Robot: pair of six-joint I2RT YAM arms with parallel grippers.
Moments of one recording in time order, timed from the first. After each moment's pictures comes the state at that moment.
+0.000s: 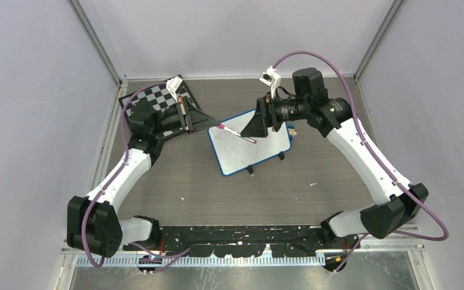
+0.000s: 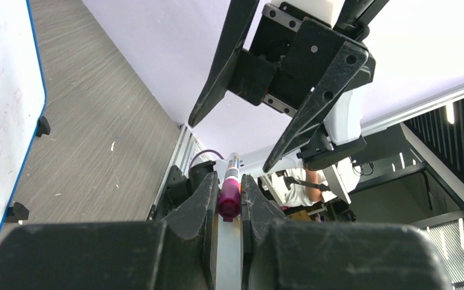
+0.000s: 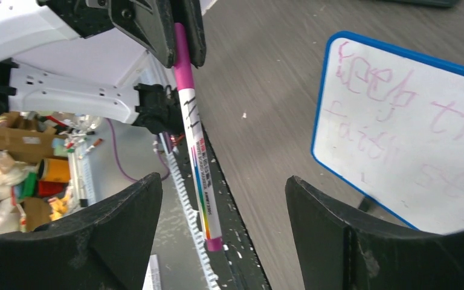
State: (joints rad) left arm -0.24 1.24 0.88 0.59 1.07 -1.24; right arm 0.48 1.39 1.56 -0.74 -0.79 0.18
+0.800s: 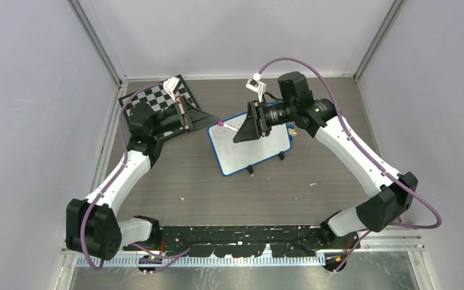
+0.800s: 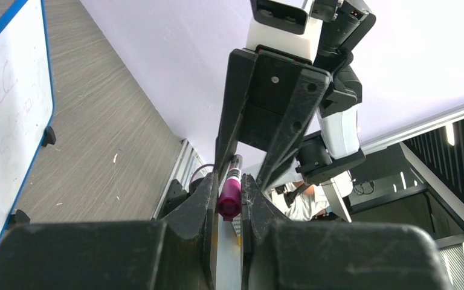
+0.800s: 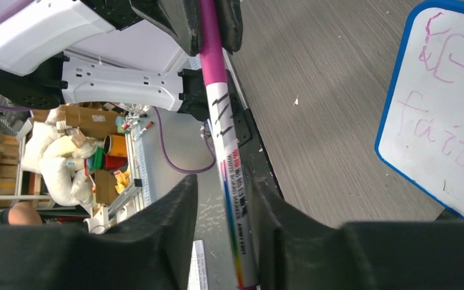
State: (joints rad) left arm -0.24 1.21 0.87 0.58 1.00 -1.26; right arm 0.56 1.45 1.51 -0.64 -0.92 0.34
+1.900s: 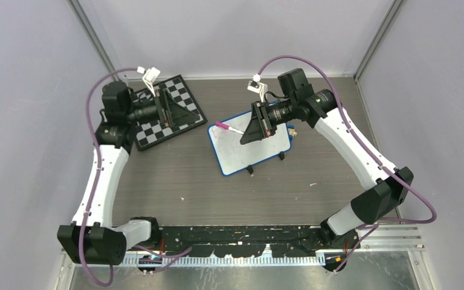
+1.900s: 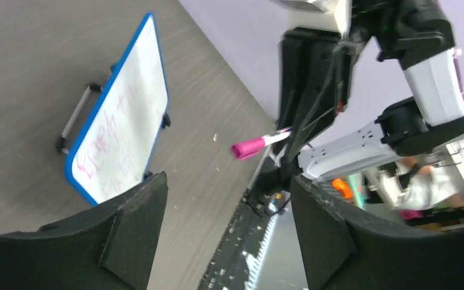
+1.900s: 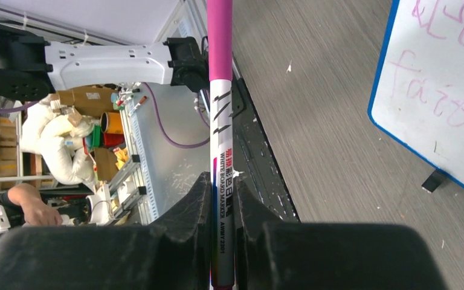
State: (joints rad) left arm -0.05 1.14 1.11 -0.13 1.10 -0.68; right arm 0.52 1.52 1.64 -0.90 -0.94 0.19
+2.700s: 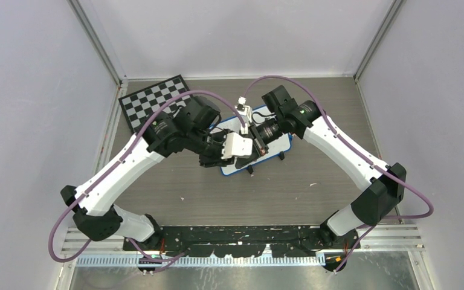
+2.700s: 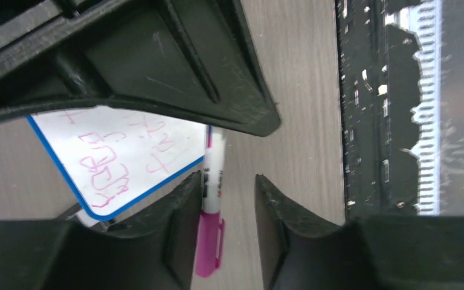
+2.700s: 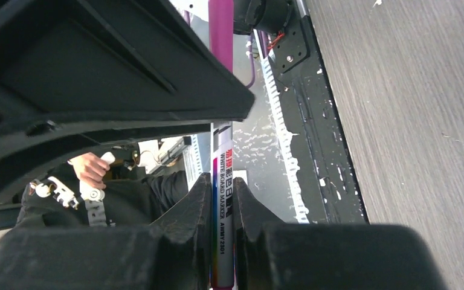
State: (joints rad) left arm -0.89 1.38 1.73 -1.25 0.39 0.72; right arm 0.62 1.52 1.50 -0.93 -1.08 0.20
